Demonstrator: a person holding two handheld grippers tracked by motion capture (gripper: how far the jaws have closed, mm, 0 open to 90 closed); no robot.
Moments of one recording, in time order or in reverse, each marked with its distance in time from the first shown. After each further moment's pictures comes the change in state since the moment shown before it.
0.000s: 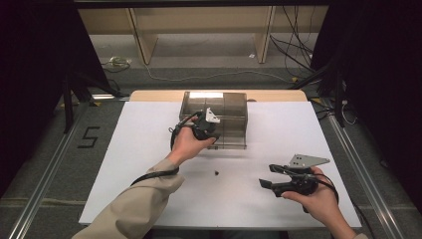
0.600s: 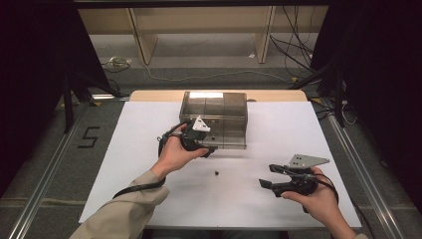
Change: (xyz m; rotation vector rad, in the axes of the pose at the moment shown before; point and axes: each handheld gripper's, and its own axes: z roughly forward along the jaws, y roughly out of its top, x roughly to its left) left arm -0.013 -0.028 -0.037 -0.014 -0.073 -0.043; right arm 0.001 0.000 0.000 0.004 -0.002 0.001
